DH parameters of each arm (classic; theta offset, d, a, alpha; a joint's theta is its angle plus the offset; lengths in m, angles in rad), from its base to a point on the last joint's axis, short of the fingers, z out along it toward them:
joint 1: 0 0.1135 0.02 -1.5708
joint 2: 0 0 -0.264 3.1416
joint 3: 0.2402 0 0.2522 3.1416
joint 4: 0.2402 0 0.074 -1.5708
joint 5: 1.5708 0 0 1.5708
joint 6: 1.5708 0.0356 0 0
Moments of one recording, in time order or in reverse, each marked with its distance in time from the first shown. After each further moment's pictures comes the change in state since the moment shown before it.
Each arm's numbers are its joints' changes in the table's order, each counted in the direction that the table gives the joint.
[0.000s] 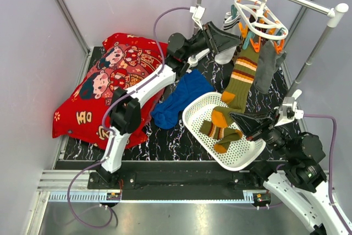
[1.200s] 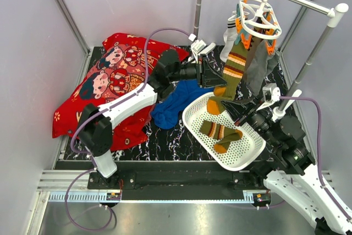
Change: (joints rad) left arm -0.059 -0.436 -0.561 0.335 0.144 0.413; right arm 0.000 0.221 0.015 -0.029 0.109 -0.099
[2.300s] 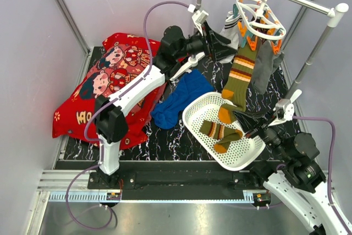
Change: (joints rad) left arm 0.053 0.241 0.520 0.103 -0.137 0.089; right arm 0.000 -0.244 -0.039 0.168 0.034 -0.110
